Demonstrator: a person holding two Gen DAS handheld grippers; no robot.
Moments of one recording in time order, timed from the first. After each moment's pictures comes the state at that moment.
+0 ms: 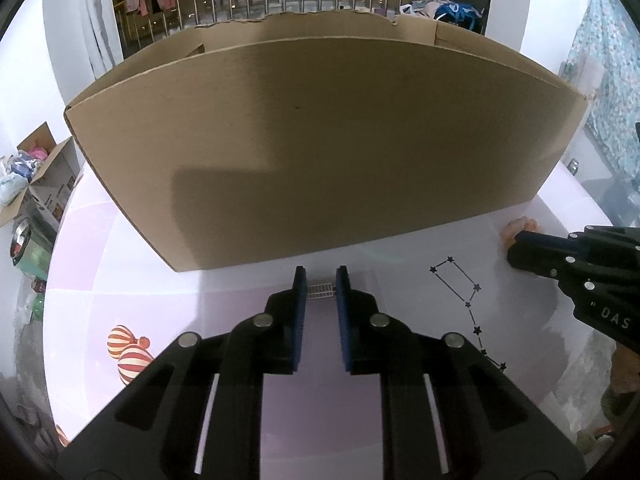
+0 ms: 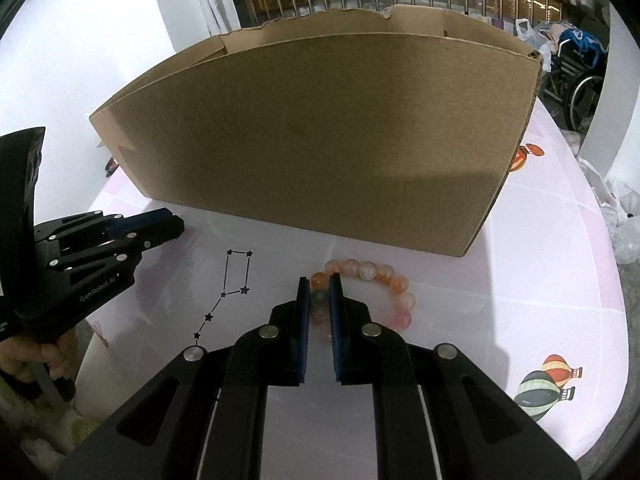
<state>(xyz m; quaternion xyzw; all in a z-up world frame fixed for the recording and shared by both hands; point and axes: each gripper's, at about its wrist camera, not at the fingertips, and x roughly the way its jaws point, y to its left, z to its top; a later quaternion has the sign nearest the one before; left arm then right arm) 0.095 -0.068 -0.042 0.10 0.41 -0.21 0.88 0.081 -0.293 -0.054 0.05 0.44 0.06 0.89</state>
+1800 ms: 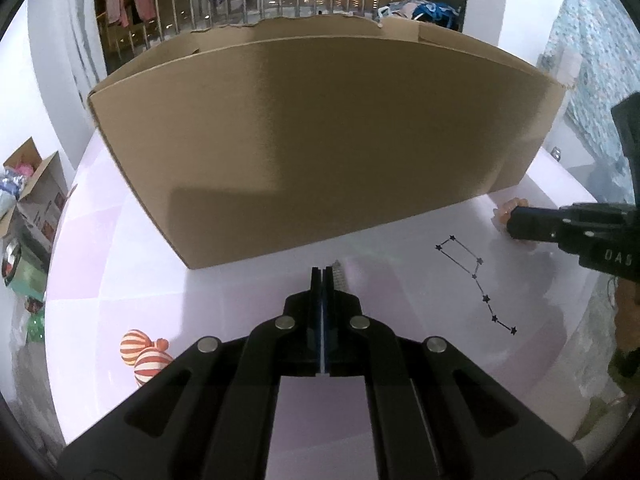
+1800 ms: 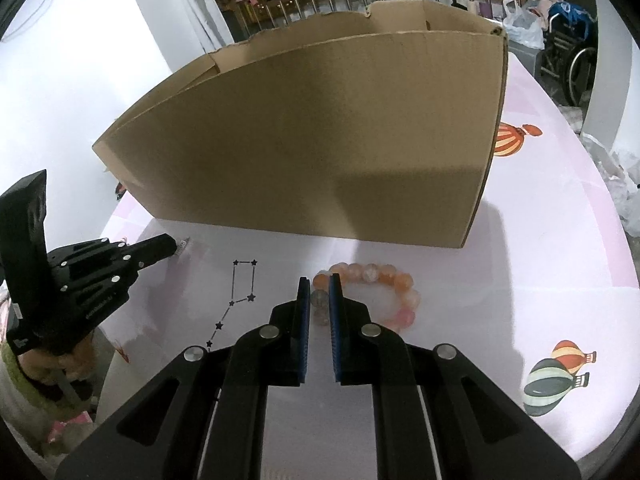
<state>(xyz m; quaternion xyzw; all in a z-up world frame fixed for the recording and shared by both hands) 0.098 -0.059 -0.045 0.10 0.40 -0.25 0.88 0.078 -0.313 -0.055 0.10 0.44 0.07 0.89</state>
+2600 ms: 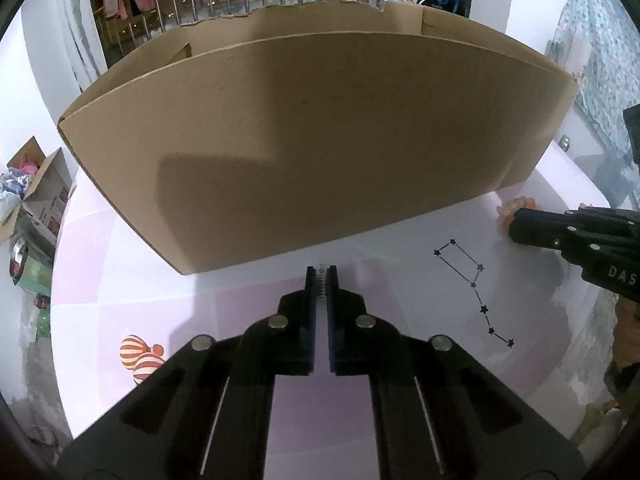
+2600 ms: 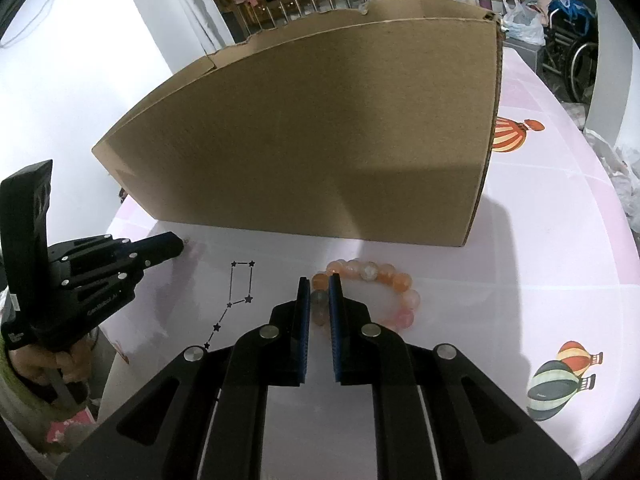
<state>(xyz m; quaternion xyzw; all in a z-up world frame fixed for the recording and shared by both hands) 0.103 -0.076 -0.039 0.13 0.42 -0.23 0.86 0.078 -0.316 -0.056 0.11 0.44 0.07 0.89</state>
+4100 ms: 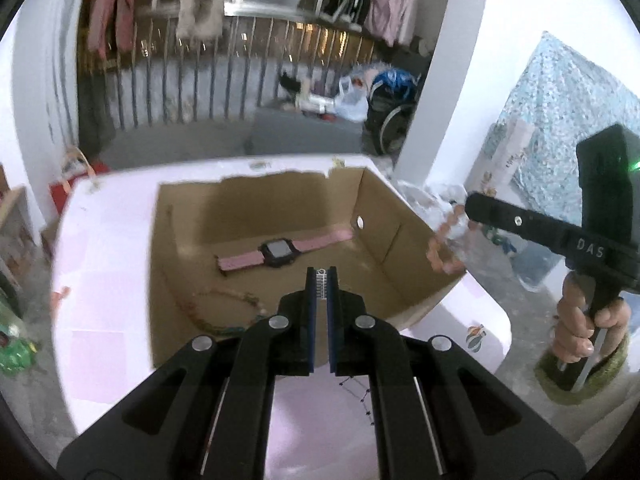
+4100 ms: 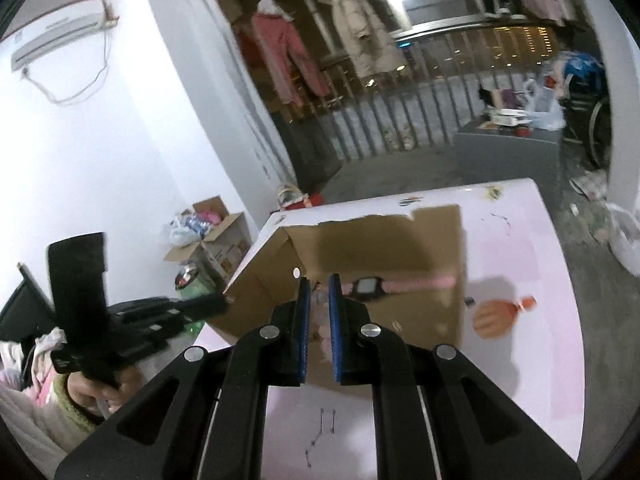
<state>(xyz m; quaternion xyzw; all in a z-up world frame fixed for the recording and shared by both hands) 0.126 -0.069 0.106 0.02 0.35 -0.35 0.87 0.110 -0.342 0.104 0.15 0.28 0.14 0.94</state>
